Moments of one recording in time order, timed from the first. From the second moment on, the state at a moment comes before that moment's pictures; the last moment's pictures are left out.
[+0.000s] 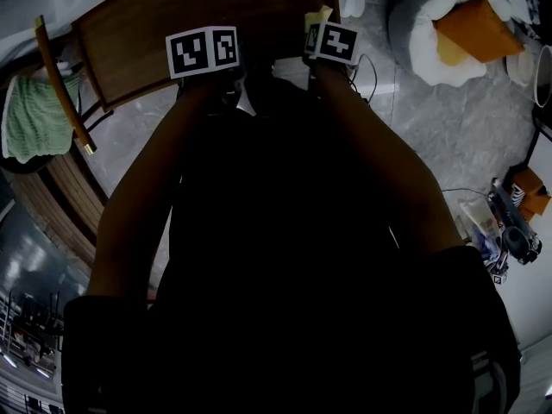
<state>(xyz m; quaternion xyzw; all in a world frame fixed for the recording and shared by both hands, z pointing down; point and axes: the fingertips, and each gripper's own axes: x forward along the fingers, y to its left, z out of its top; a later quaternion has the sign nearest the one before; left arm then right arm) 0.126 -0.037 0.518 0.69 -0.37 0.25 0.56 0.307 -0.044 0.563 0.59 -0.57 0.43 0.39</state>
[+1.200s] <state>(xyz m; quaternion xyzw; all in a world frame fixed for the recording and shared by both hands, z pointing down) -0.258 0.050 0.458 0.64 -0.50 0.21 0.55 -0.239 0.037 0.598 0.30 -0.74 0.46 0.38</state>
